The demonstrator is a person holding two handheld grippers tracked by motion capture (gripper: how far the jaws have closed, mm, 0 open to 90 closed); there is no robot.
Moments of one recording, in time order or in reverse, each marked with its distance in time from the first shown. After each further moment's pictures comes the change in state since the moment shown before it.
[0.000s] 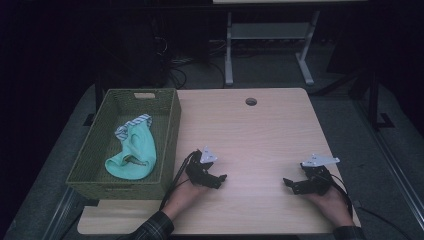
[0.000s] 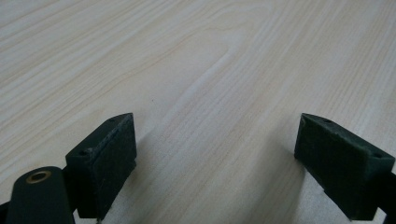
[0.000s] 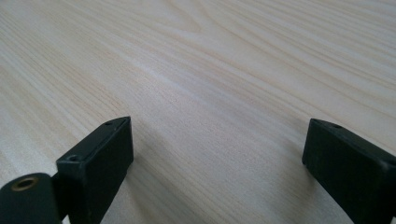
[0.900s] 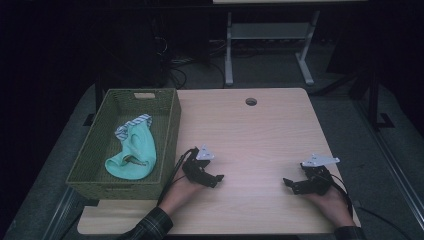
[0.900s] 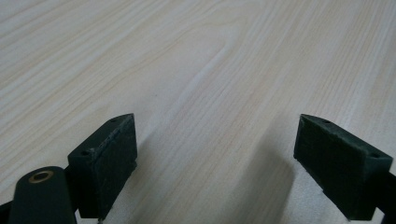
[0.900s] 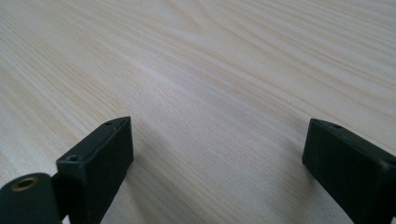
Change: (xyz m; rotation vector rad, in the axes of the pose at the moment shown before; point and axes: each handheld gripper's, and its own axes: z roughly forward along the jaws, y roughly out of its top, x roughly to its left) left arm 0.011 0.003 -0.009 0.028 -0.057 0.027; right arm 0.000 0.000 0.000 0.001 0.000 0.002
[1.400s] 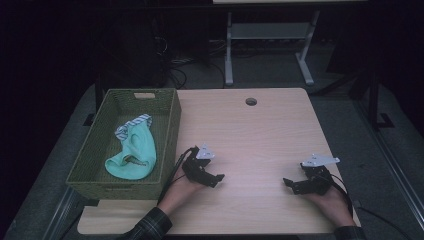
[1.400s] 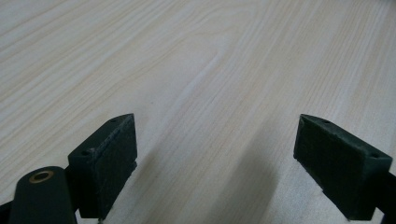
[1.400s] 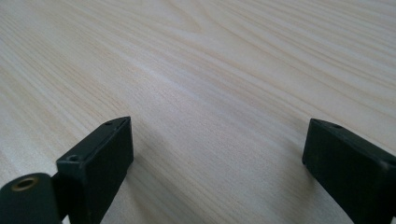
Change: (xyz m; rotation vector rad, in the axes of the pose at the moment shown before) left arm -0.003 0.006 -0.006 0.003 -0.008 0.000; right arm 0.000 0.000 0.000 0.000 0.000 -0.001
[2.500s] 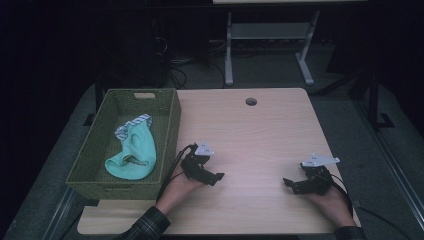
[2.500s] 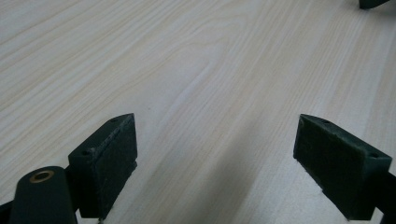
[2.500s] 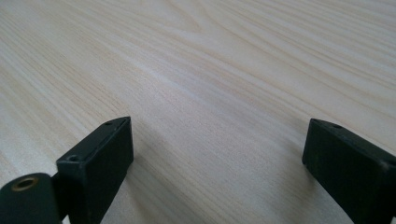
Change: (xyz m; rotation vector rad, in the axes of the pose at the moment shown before) left arm 0.000 0.011 -0.013 0.004 -0.028 -0.026; right arm 0.000 0.000 0.000 0.000 0.001 0.000
